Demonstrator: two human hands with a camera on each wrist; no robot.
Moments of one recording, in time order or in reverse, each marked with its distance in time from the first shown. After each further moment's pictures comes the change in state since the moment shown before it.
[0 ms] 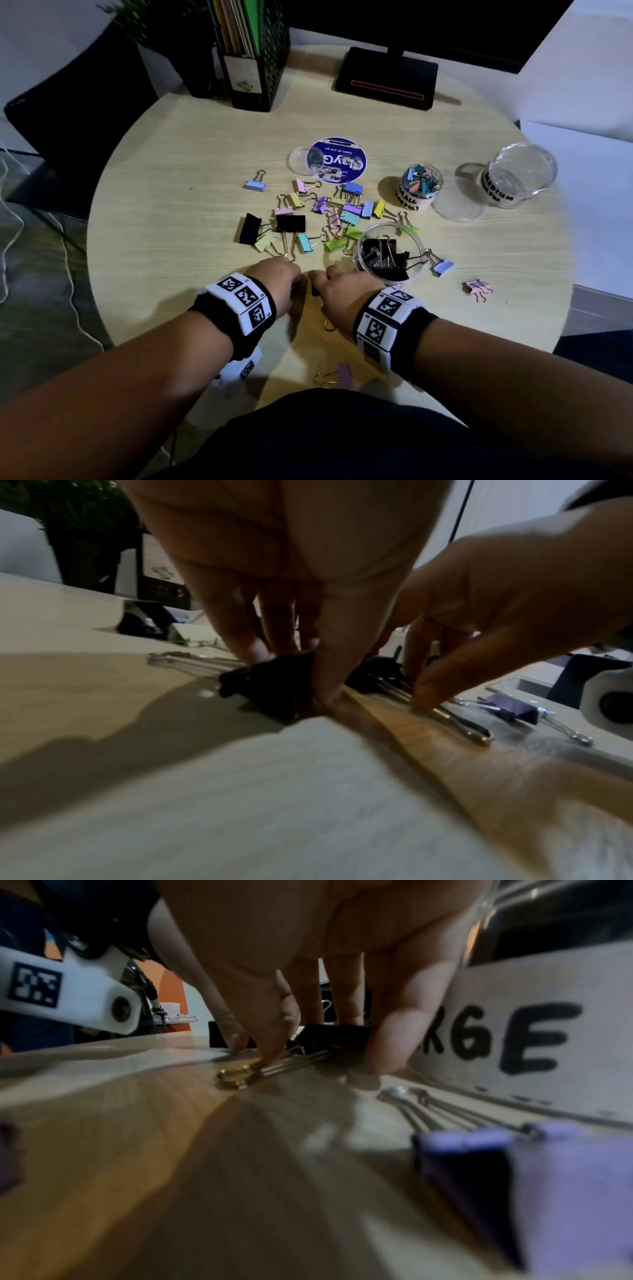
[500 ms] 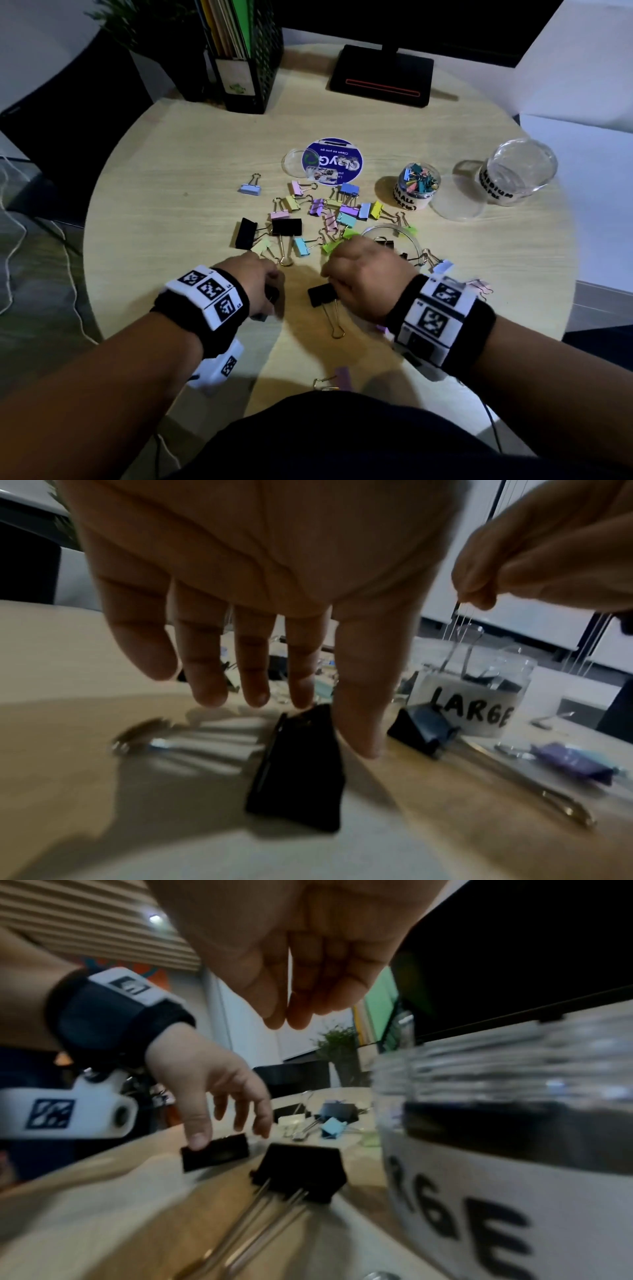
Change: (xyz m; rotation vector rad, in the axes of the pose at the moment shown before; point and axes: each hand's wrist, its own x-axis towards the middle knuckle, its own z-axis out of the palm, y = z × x) left_hand -0.005 -0.023 -0.023 0.069 -0.108 -0.137; right_hand -0.027 0.030 -0.031 0.102 0.578 -0.311
